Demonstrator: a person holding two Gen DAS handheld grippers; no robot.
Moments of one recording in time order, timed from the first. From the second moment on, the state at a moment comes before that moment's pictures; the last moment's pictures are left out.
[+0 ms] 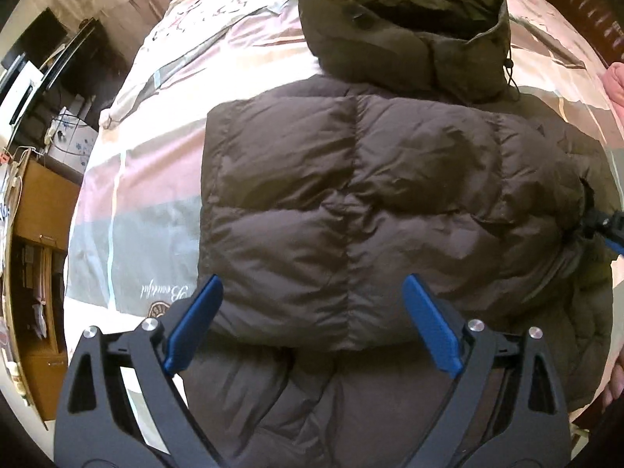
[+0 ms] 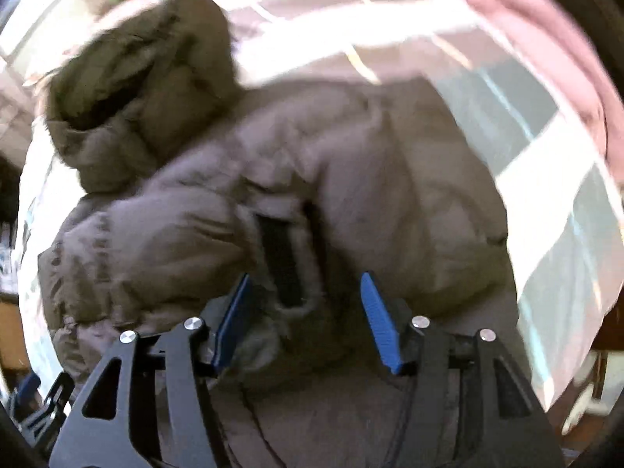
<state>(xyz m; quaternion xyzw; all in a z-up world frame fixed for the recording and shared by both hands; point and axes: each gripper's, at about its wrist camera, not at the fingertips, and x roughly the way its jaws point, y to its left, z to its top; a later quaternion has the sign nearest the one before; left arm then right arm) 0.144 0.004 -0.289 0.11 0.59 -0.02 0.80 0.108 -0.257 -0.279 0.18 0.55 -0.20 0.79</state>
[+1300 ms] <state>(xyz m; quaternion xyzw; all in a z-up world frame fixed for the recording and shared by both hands) 0.177 -0.001 -0.368 0.12 0.63 0.00 0.77 0.180 -0.181 -0.337 0.02 0.59 -0.10 0.80</state>
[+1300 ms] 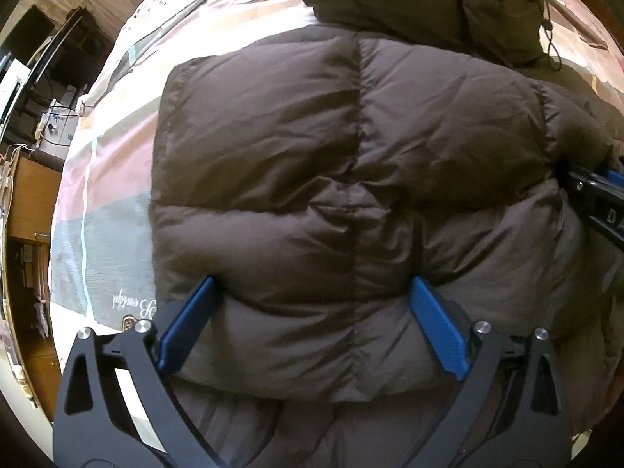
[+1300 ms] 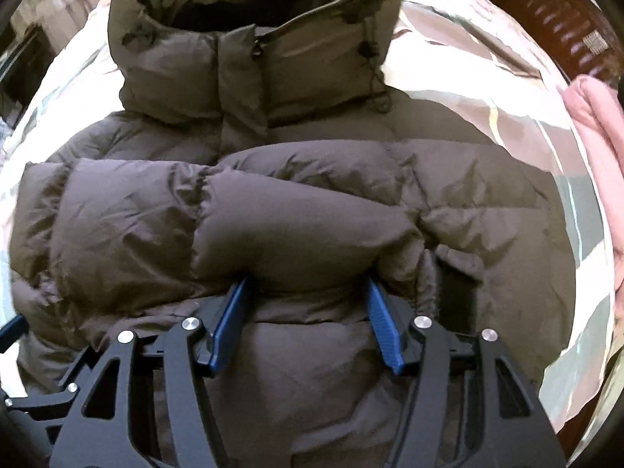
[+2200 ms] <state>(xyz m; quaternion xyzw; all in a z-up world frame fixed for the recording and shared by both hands) 0.158 0.102 -0.354 0.02 0.65 0.02 0.76 0.249 0.008 -0.339 -0.09 0.60 0.07 0.79</state>
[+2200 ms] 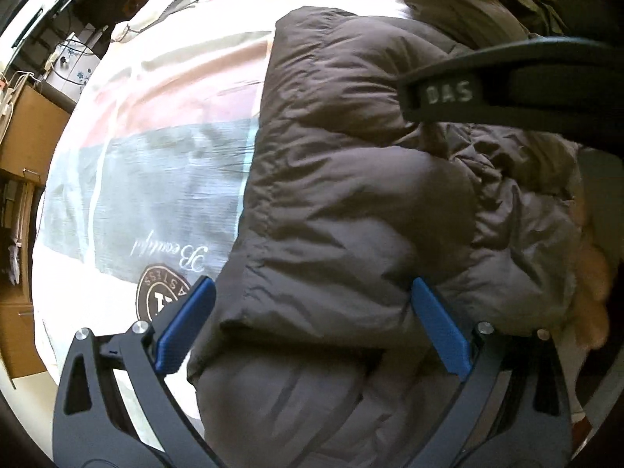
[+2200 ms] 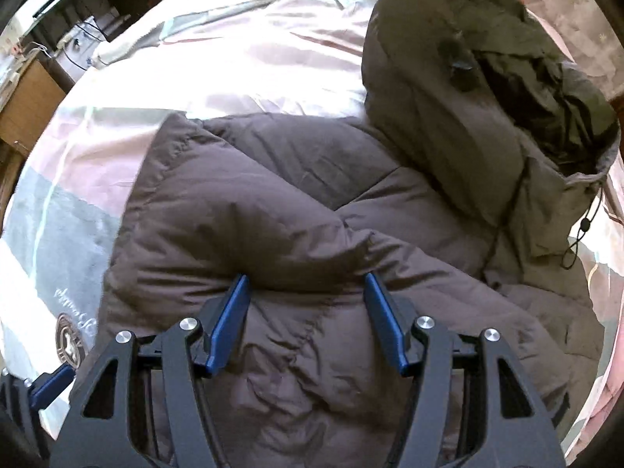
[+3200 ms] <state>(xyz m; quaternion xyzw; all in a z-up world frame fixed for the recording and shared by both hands) 0.164 0.106 -0.371 0.01 0.66 0.02 0.75 0.245 0.012 -0.348 -0.12 0.59 0.06 0.80</state>
